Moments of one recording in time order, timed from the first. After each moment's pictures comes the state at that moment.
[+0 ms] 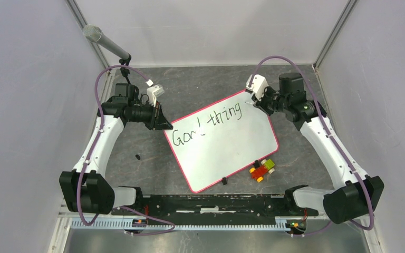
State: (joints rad) left arm -0.07 1.29 1.15 -0.87 0.87 0.30; right arm 0.28 1.25 1.22 -0.61 -0.38 -0.69
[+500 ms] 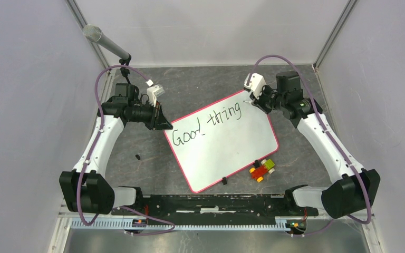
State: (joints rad) left arm -0.07 1.29 1.15 -0.87 0.87 0.30; right arm 0.28 1.29 1.22 -0.56 -0.37 -0.69
